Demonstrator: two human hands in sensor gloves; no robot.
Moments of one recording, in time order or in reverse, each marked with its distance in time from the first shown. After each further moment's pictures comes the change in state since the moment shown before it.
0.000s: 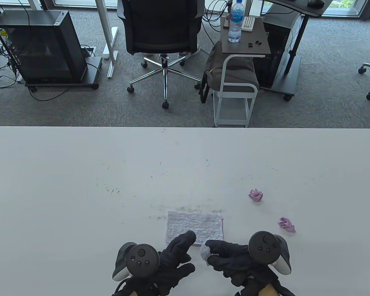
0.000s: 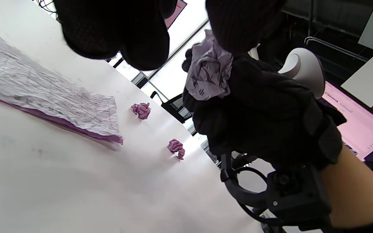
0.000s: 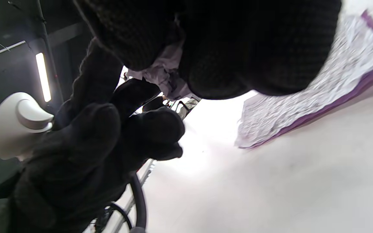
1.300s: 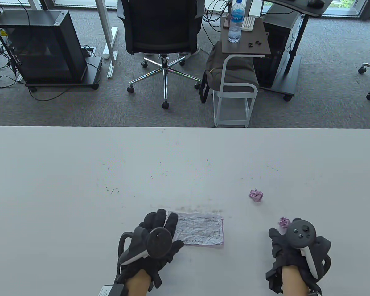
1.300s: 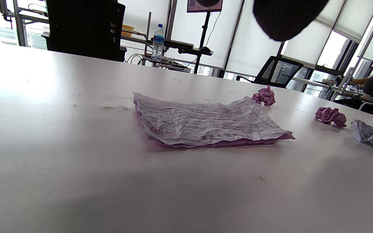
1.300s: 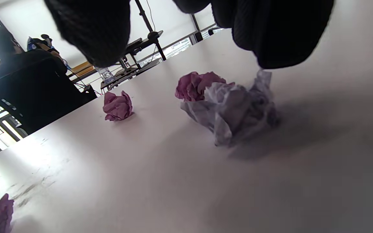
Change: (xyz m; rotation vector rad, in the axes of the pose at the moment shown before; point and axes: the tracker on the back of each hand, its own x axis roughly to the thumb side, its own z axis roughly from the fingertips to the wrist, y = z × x) left_hand -0.023 0.013 -0.021 -0.066 0.370 -0.659; right_hand -0.084 -0.093 0.074 -0.615 0.956 0.468
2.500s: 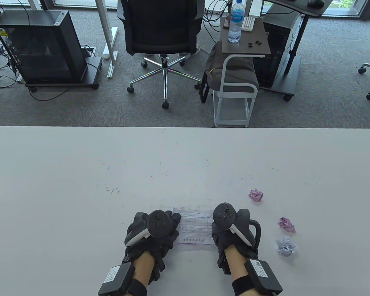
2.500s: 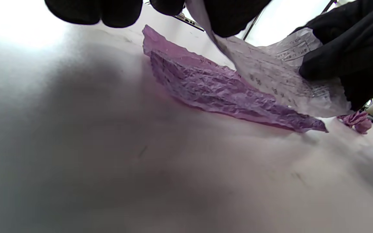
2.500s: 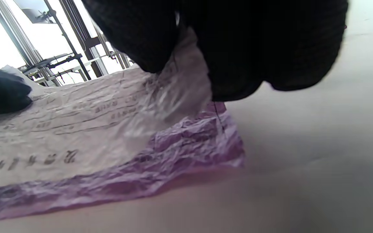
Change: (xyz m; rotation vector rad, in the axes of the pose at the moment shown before) left_hand -0.045 -0.042 -0.065 -0.196 0.054 0.203; right_hand 0.163 0.100 0.004 0.141 -0.511 0.275
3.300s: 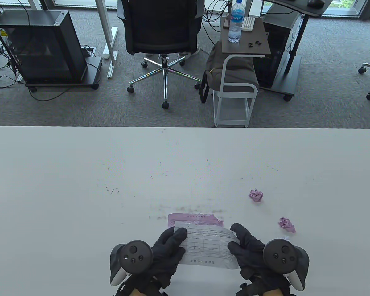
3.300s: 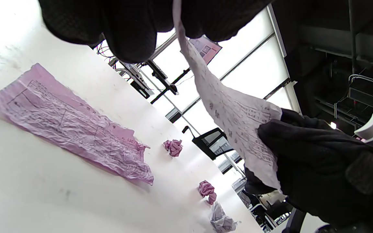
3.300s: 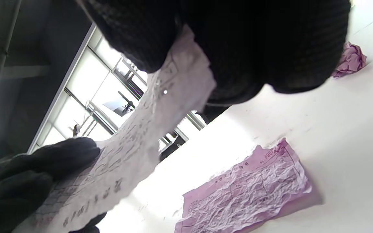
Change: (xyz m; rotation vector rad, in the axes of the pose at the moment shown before) left_hand 0.046 0.023 0.101 0.325 -0.235 0.448; right_hand -0.039 -0.069 0.113 -0.186 -0.259 -0.493
